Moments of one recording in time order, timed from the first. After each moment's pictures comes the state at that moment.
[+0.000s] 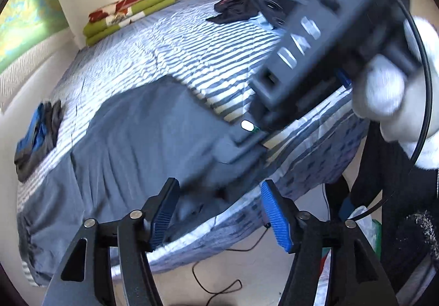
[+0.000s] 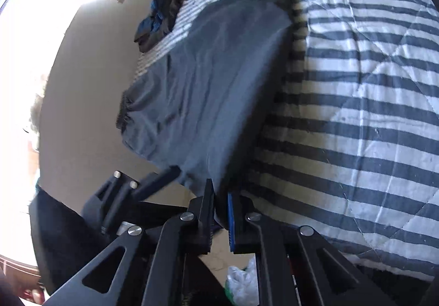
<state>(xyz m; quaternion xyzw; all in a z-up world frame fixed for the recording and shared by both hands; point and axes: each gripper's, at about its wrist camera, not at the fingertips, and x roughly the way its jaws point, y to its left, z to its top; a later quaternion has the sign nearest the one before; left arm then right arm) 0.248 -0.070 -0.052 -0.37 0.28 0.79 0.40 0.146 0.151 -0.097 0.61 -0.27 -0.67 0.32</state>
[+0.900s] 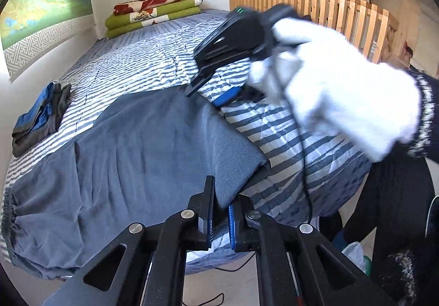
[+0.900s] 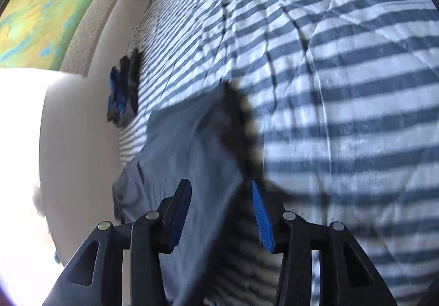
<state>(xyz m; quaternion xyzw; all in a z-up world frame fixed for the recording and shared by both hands) 0.227 -0.080 -0.050 -0.37 0.19 0.83 0.38 0.005 0.175 -0.132 0.59 -0.36 -0.69 0.20</state>
